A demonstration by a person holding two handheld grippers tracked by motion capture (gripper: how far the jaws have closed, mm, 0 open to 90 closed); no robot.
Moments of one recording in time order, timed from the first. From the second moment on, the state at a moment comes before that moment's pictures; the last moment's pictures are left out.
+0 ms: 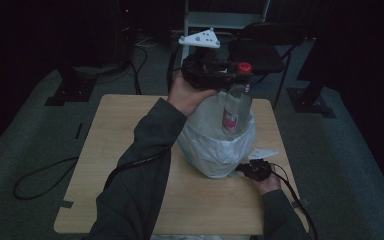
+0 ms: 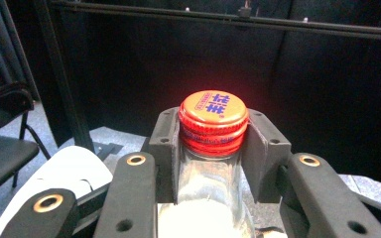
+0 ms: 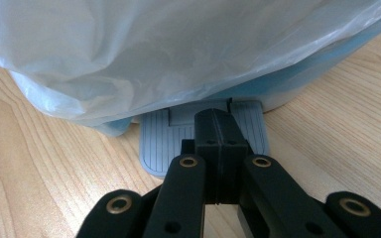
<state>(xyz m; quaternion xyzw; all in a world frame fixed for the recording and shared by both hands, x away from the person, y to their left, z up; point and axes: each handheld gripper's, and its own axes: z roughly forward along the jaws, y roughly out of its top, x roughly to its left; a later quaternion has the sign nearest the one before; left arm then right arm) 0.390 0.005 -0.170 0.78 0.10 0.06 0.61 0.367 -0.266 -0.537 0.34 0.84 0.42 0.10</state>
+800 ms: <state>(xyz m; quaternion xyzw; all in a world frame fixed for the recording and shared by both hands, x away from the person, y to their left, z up) 0.392 0.000 -0.183 0.81 0.11 0.12 0.57 0.367 -0.266 -0.537 0.34 0.84 0.42 0.10</state>
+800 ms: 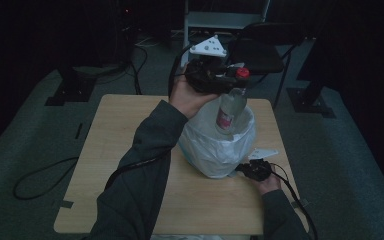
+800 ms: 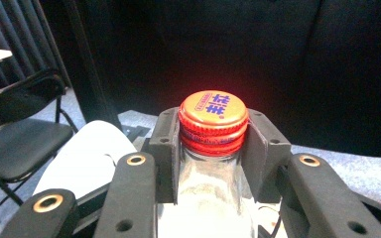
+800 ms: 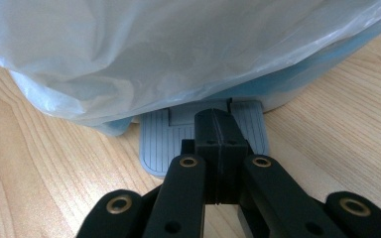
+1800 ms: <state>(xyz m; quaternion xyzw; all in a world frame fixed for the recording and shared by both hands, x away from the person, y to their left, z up) 0.391 -0.001 -0.191 0.81 0.11 0.14 0.56 0.367 -0.266 -0.537 0.34 0.84 0.42 0.10</state>
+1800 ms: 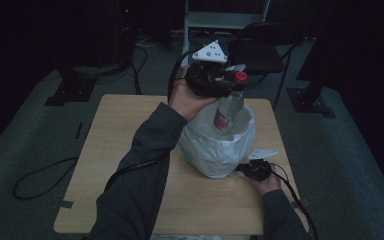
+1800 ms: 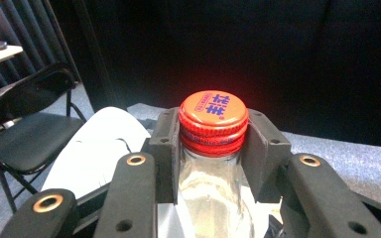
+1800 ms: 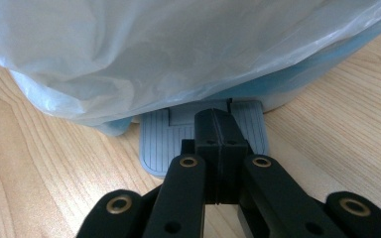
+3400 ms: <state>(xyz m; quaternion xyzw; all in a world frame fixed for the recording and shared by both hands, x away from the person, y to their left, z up) 0.402 0.097 -0.208 0.76 0.19 0.17 0.60 0.368 -0.266 -0.537 0.34 0.84 0.41 0.10</state>
